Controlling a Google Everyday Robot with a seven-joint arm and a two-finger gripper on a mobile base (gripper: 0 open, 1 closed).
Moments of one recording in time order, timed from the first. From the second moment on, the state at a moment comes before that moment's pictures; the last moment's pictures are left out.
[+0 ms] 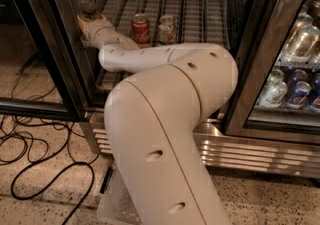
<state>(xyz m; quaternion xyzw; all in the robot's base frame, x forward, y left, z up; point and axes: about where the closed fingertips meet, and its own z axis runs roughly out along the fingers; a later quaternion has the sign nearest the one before) 0.896 0.246 0.885 -0.17 0.64 0.25 0.71</state>
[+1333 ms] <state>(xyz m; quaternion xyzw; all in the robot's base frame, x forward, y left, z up) 0.861 0.234 0.900 -0.15 0.61 0.23 0.74</state>
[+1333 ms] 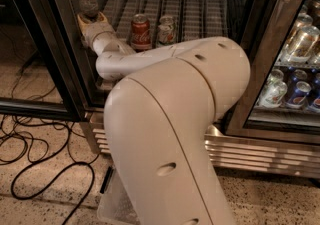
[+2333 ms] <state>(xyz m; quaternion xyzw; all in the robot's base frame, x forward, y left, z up) 0.818 0.237 0.902 -0.13 0.63 0.24 0.73</state>
